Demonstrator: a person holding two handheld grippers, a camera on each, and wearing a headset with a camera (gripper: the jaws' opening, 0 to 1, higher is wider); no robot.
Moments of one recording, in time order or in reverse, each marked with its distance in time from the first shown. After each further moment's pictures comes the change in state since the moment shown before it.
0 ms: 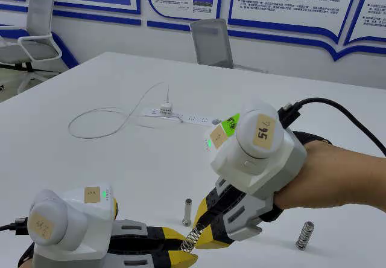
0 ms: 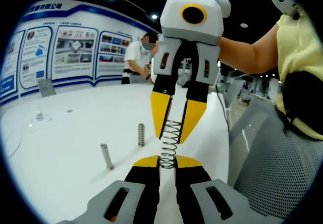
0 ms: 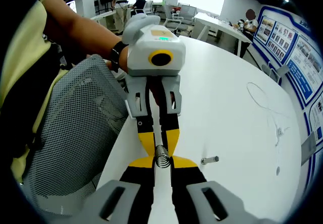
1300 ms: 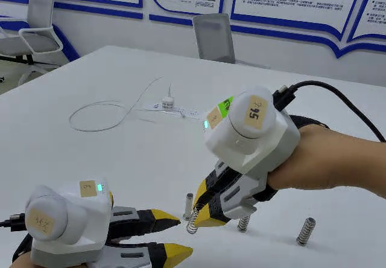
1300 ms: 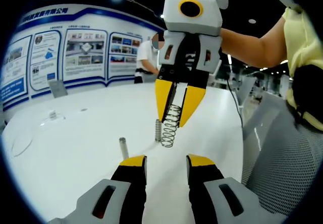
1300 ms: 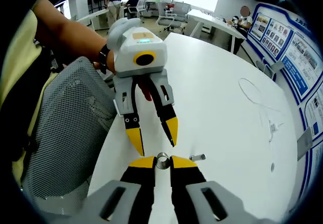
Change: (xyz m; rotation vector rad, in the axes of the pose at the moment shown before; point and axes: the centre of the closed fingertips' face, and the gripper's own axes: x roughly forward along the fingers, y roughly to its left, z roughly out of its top) left arm -0.010 0.025 -0.008 0.014 0.006 0.122; right arm -0.004 -0.028 -0.005 0.031 0.032 -0.055
